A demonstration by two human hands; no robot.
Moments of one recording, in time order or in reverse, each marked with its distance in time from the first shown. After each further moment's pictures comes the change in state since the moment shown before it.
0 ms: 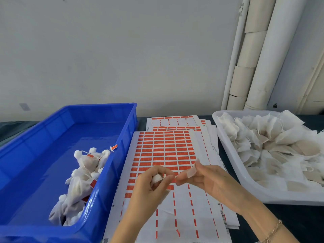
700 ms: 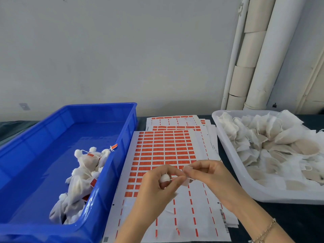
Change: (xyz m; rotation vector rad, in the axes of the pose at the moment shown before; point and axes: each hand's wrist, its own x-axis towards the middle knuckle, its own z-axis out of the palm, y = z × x) left_hand -0.005 0.026 0.008 0.011 -0.076 0.006; right_hand -0.001 -0.008 0.016 -0.209 0.400 0.035
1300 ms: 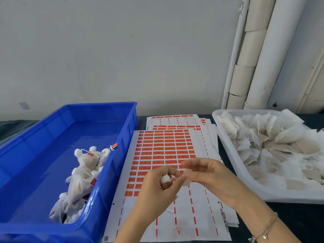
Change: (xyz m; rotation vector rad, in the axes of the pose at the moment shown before) left_hand 0.001 -0.002 0.004 0.035 0.009 -0.058; right_hand 0.005 -0.001 -0.007 0.148 -0.170 0.080
